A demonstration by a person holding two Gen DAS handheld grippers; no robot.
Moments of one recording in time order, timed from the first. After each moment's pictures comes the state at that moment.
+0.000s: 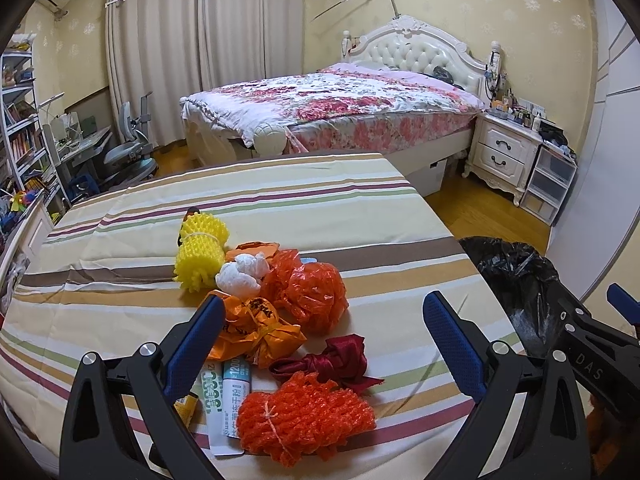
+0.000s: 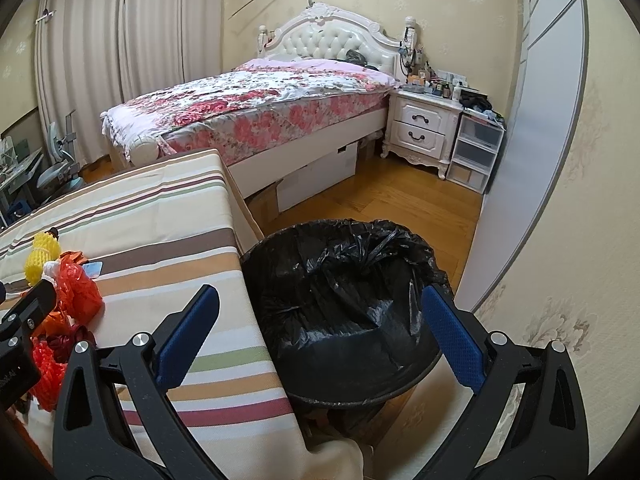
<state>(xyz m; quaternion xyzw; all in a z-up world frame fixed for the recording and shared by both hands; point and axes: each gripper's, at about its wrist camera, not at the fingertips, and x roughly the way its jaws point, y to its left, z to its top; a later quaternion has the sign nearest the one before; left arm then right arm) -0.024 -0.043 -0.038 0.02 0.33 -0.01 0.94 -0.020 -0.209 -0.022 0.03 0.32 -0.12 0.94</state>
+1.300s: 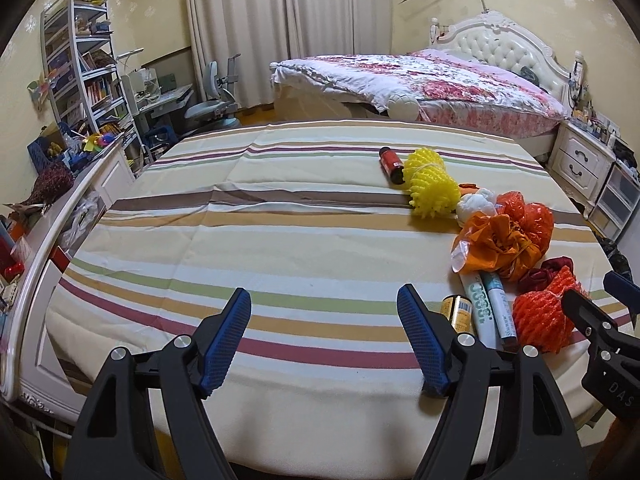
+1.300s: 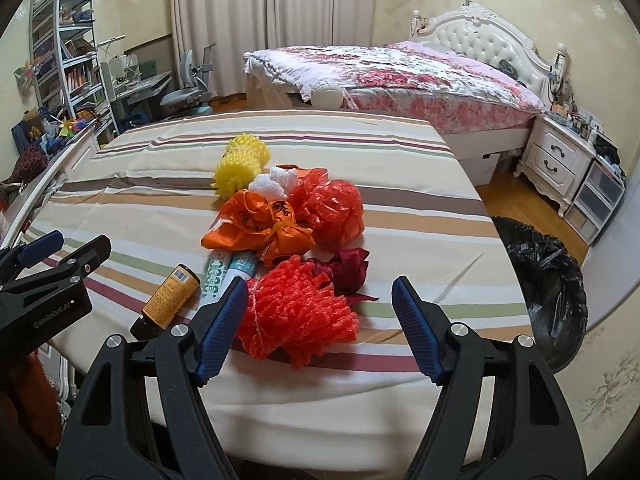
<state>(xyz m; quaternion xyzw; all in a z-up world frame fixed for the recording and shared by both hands) -0.077 0.148 -0.025 -0.02 0.38 0.12 0.92 -0.052 -0.025 -0.030 -0.05 0.37 0.12 0.92</state>
